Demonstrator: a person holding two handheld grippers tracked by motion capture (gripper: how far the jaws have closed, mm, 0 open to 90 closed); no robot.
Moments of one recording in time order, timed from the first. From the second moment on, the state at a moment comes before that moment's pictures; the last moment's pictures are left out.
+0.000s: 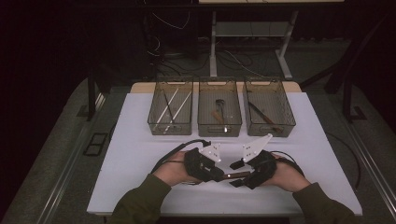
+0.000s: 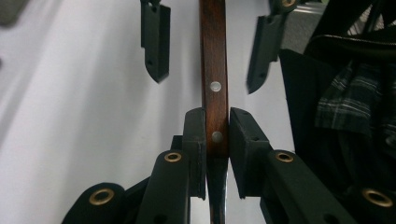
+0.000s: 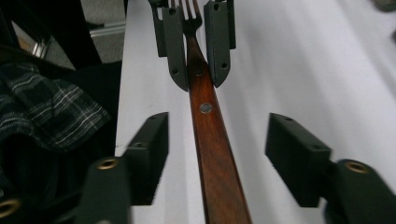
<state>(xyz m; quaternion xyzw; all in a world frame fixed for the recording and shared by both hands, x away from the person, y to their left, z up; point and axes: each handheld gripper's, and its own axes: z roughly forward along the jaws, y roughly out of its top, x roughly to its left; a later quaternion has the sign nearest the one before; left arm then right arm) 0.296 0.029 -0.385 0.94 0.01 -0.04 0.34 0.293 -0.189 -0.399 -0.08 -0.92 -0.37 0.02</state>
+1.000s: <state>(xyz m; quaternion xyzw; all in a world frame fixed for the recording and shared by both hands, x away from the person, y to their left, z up) 0.287 0.025 -0.385 0.94 -0.02 -0.06 0.34 0.281 -0.172 -0.402 -0.04 -0.94 -0.34 0.05</state>
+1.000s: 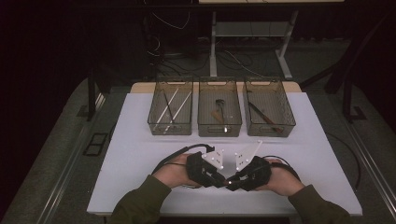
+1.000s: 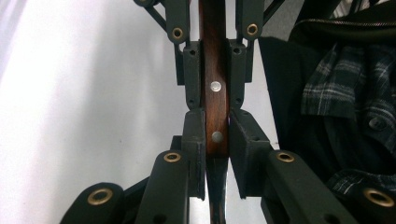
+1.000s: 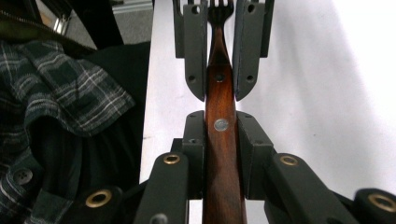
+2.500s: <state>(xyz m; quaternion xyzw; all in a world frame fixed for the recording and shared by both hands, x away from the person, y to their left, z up) 0.274 0.148 -0.434 0.85 0.26 0.10 0.44 0.323 -0.255 -0.375 -0.23 -0.88 -0.41 -0.02</state>
